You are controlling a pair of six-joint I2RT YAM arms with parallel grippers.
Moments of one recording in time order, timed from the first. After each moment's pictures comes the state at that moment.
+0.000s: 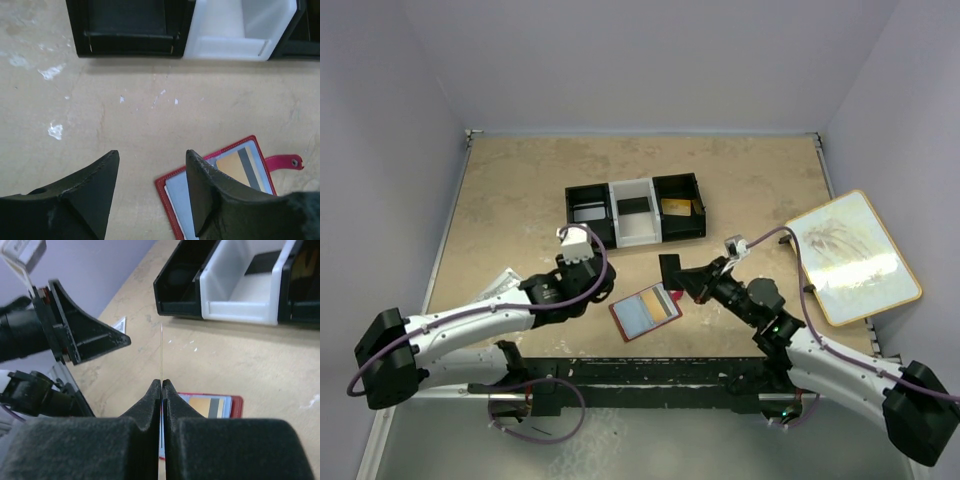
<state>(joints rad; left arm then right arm) -1.04 1.10 0.66 -0.43 -0.71 -0.97 0.76 0.74 0.12 0.58 -0.04 0.65</state>
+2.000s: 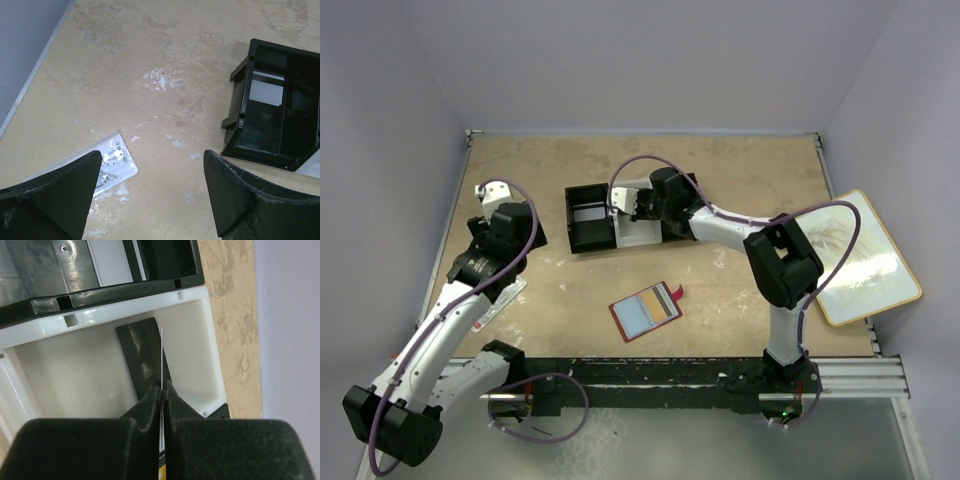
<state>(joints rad) -0.37 0.91 0.89 -0.65 -0.63 -0.48 0.63 1.93 1.28 0.10 -0.20 -0.97</state>
